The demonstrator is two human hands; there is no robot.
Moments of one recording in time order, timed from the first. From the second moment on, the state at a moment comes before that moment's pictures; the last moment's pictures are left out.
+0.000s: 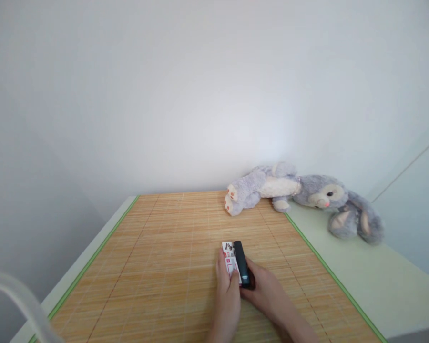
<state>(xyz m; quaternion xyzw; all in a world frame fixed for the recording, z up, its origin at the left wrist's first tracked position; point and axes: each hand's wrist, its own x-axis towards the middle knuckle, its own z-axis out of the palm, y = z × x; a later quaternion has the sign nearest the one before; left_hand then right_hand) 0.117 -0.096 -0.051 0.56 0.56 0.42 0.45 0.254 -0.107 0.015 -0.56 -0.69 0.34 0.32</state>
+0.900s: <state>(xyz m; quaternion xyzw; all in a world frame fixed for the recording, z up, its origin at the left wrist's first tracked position) 0.174 -0.036 -0.029 0.79 0.37 0.34 0.35 0.388 -0.091 0.048 -0.62 -0.63 0.35 0.32</state>
